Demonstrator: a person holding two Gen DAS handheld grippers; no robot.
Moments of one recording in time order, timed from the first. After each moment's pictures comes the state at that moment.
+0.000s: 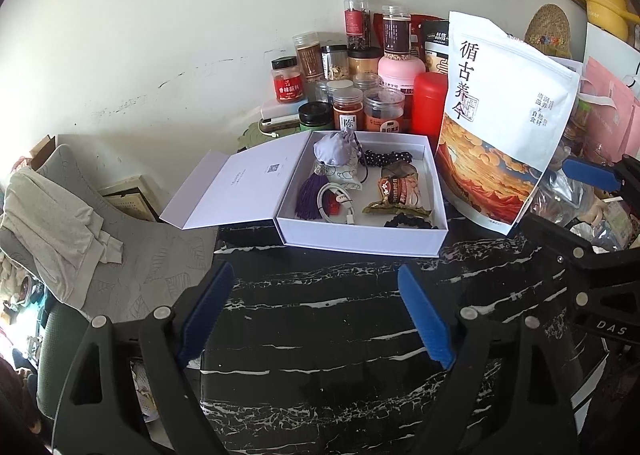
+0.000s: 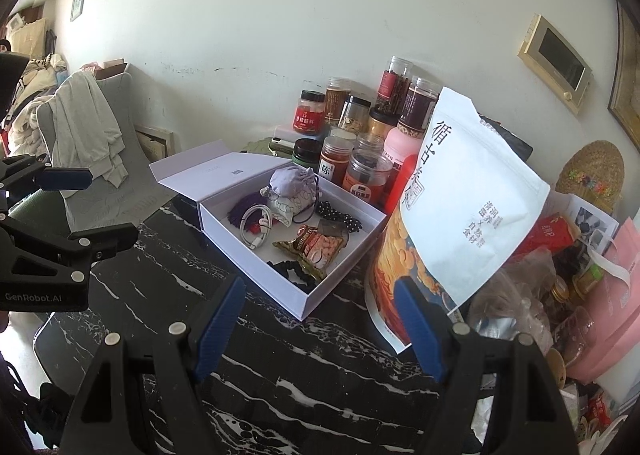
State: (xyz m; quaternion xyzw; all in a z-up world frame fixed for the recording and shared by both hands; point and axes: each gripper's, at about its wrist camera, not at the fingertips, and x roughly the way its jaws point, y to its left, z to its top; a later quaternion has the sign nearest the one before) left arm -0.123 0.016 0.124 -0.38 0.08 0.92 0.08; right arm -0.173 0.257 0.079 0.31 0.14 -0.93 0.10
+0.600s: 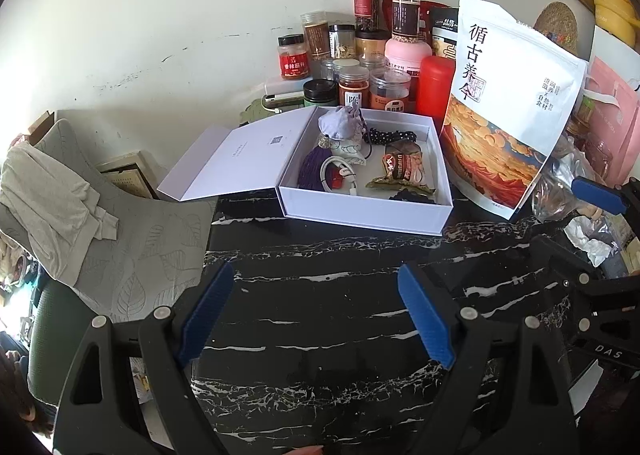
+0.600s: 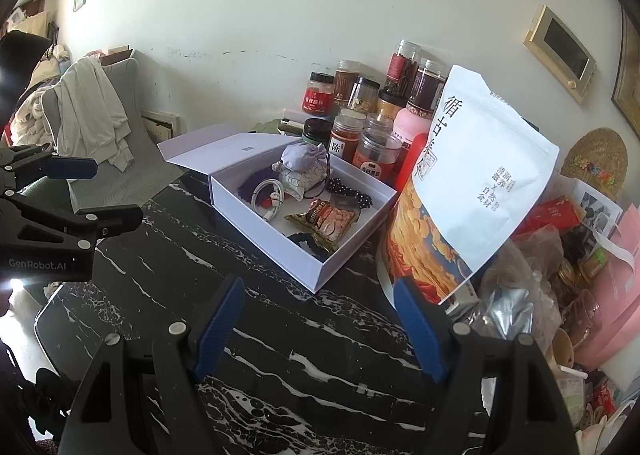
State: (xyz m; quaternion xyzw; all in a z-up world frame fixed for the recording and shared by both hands) left arm -0.116 0.000 0.103 -0.40 0.06 0.91 0.07; right arm -0.155 0.252 0.059 0.33 0.15 -0.92 0.11
